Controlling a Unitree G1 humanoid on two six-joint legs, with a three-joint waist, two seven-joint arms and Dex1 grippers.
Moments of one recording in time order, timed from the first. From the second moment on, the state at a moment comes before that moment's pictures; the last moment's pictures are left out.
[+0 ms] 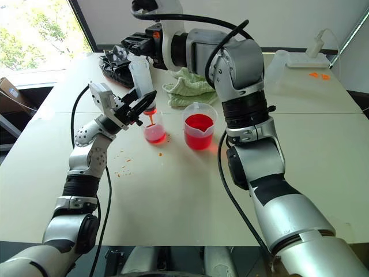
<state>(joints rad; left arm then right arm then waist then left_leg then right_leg) -0.66 0.27 0.13 0.32 -0.42 -0.06 -0.80 -1.40 -0.18 0.05 0.31 0.42 0.93 0.62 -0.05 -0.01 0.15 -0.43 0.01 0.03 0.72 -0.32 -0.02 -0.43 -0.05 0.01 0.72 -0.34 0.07</state>
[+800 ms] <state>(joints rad) -0.66 0.27 0.13 0.33 -0.42 -0.06 -0.81 -1.36 -0.17 0.10 0.30 0.36 0.87 0.67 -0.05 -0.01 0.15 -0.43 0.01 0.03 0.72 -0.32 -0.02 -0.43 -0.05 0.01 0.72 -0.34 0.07</state>
